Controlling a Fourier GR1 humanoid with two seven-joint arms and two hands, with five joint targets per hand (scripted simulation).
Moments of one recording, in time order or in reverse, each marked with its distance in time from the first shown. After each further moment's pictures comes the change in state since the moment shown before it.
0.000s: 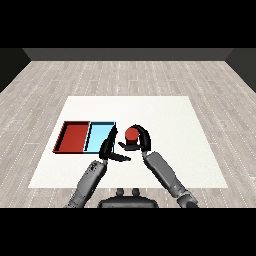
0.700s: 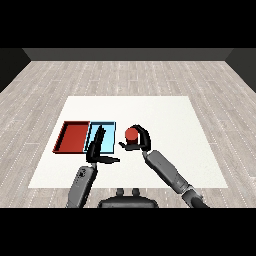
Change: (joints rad) left arm 0.144 0.001 0.146 -0.216 -0.105 -0.105 0.015; right arm -0.066 -0.089 0.117 0.056 -0.138 -0.089 -0.054
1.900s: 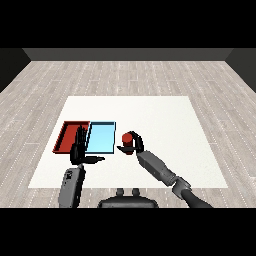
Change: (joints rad) left arm 0.053 0.024 0.237 -0.015 0.032 -0.124 -0.150; right arm -0.163 0.122 0.141 0.587 -0.382 0.054 -0.259
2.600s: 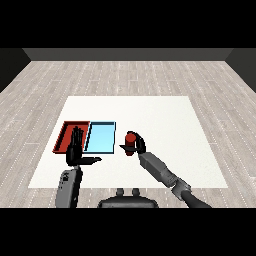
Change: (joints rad) left arm 0.026 0.017 0.024 -0.039 0.016 -0.005 0.008; right arm 0.021 0.007 -0.035 0.065 -0.079 0.117 -0.014
